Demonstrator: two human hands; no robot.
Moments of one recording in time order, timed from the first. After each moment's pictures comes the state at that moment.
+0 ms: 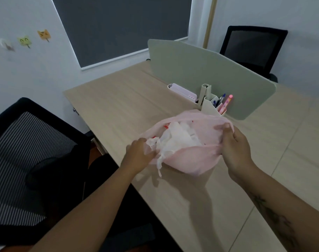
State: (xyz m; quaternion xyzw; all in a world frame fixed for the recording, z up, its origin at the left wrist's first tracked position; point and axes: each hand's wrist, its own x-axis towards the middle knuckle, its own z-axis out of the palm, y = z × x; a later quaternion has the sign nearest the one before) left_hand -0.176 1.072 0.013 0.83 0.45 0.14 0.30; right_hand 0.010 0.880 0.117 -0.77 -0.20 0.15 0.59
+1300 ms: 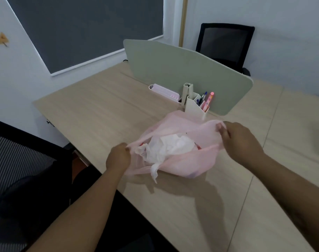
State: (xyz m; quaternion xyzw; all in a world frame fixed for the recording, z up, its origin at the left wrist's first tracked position) left_hand -0.160 1.116 0.014 0.80 0.52 0.13 0.27; right_hand 0.056 0.860 0.130 -0.90 -0.35 -0.01 0.26
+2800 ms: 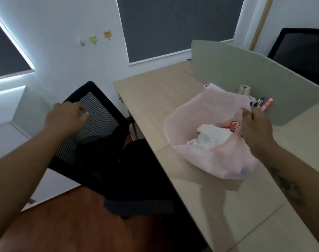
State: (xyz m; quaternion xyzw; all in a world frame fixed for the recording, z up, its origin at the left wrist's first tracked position) left_hand -0.443 1.116 0.168 0.77 0.63 0.10 -0.07; right_hand 0.013 0.901 0.134 -0.78 -0.36 0.07 0.50
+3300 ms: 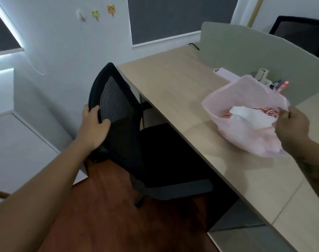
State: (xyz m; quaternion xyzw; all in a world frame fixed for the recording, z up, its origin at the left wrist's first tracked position) left_hand -0.551 1.131 0.093 0.74 0.55 0.28 0.26; right_hand -0.086 0.896 0.105 -0.88 -0.26 -0.04 0.40
